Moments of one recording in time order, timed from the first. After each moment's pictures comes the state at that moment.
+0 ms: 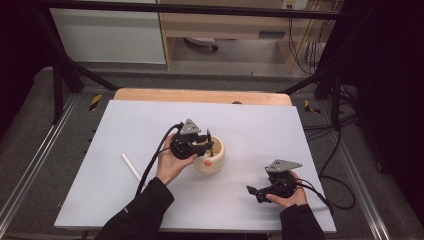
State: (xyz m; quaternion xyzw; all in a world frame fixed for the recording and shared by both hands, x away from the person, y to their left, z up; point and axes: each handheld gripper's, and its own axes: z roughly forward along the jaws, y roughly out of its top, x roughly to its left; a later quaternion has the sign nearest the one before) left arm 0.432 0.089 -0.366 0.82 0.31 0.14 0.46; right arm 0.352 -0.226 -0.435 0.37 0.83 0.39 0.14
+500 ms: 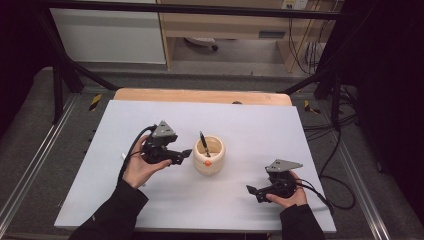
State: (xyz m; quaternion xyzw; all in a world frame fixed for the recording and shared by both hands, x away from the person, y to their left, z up) left arm 0.408 0.160 -0.354 0.84 0.33 0.16 0.41; right arm 0.351 -0.226 -0.433 0.38 0.82 0.40 0.14
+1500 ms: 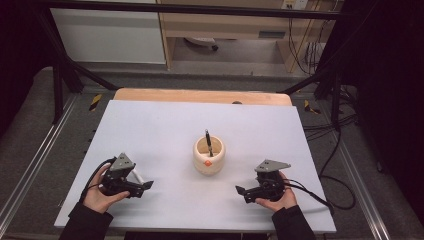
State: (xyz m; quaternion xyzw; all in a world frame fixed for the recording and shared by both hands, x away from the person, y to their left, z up) left arm 0.356 0.262 -0.425 0.84 0.37 0.15 0.37; right arm 0.347 -0.190 -0.428 0.39 0.82 0.39 0.13
